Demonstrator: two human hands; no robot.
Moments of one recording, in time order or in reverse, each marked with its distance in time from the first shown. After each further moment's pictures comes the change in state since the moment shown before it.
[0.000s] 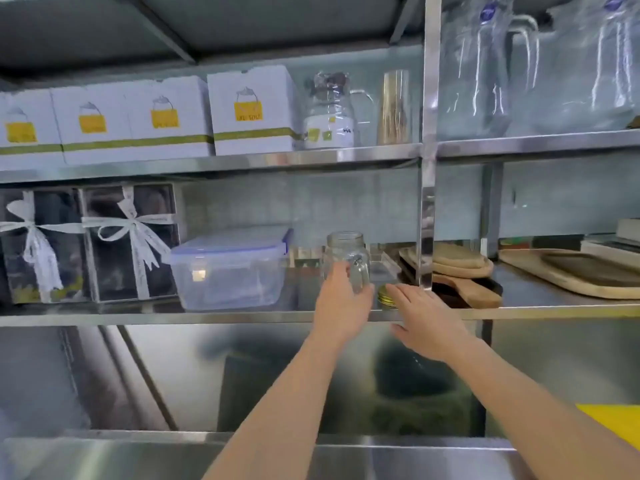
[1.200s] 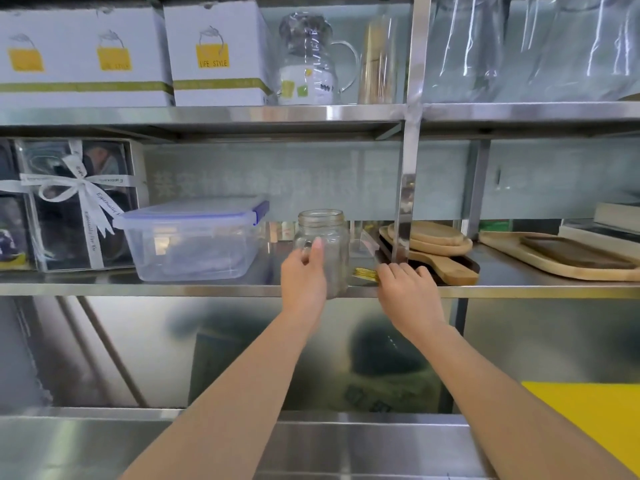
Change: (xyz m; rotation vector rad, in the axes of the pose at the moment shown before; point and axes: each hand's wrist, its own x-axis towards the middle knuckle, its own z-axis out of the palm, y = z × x) left_hand -0.002 -0.005 0.017 -0.516 0.267 -0.183; right_hand 0.001 0.016 0.027 -0.116 0.355 0.029
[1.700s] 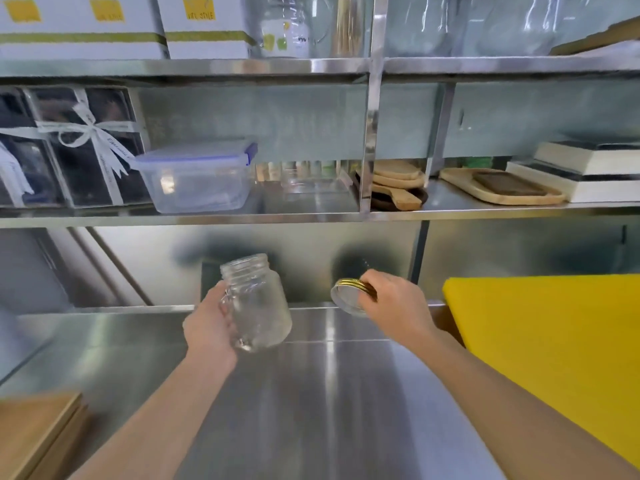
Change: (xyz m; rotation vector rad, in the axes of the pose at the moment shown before) left_hand -0.153 -0.005 -0.135 -0.308 0.369 -0.478; right_hand -0.145 -0.041 -0.115 0.418 -0.236 0.141
